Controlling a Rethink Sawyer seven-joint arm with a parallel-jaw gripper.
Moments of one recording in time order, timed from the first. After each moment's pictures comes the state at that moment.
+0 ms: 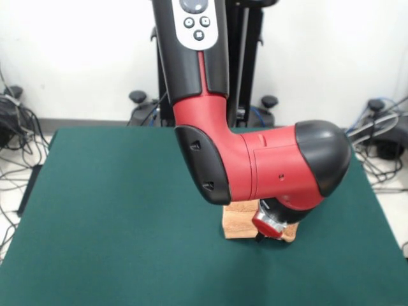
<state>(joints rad) -0.24 -0.05 0.41 0.93 -0.54 1.16 0.91</state>
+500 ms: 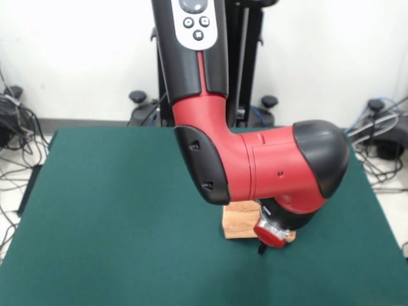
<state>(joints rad) -0.25 -0.05 0.41 0.93 -0.54 1.07 0.91</state>
